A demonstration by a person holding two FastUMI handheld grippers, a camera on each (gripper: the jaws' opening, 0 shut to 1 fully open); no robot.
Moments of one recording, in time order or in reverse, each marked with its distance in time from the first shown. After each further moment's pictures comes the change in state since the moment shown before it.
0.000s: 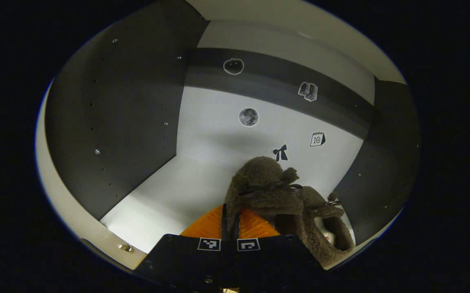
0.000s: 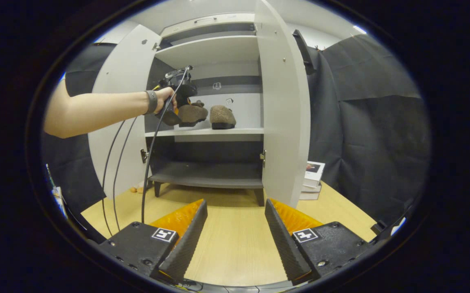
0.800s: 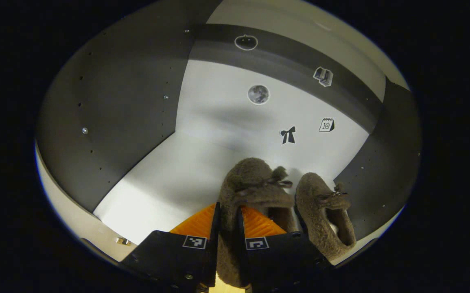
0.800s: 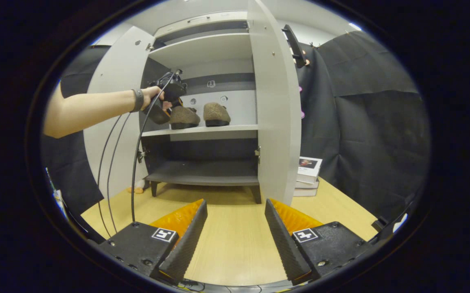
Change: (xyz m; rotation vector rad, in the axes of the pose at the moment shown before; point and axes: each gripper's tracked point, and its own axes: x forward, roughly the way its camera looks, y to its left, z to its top) left arm -0.017 0.003 -0.012 -0.036 0.102 -0.078; right arm 0.002 -0.007 -0.006 0.019 0.010 0.002
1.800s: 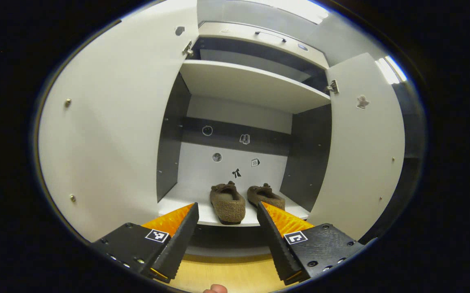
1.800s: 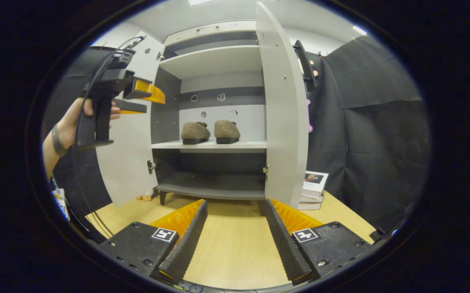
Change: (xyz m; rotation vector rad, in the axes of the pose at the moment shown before) left arm -0.269 -0.003 -0.057 0.272 -0.559 -0.193; right arm -0.012 0.011 0.044 -0.039 -0.089 0.063
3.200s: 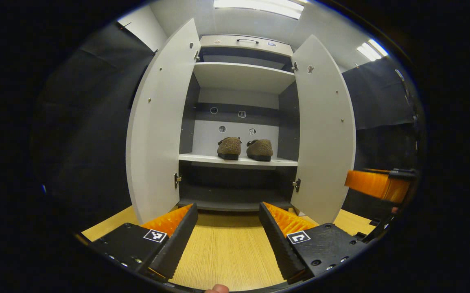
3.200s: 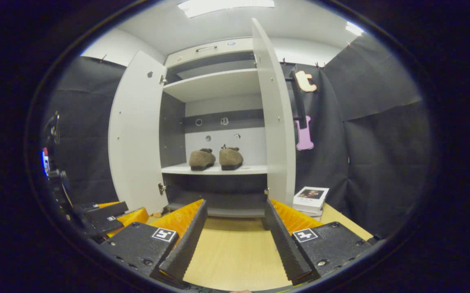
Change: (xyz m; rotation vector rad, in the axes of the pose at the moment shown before) left arm -0.155 -0.035 -0.162 0.029 0.048 0.065; right arm -0.046 -0.009 0.082 0.049 -0.150 0.041
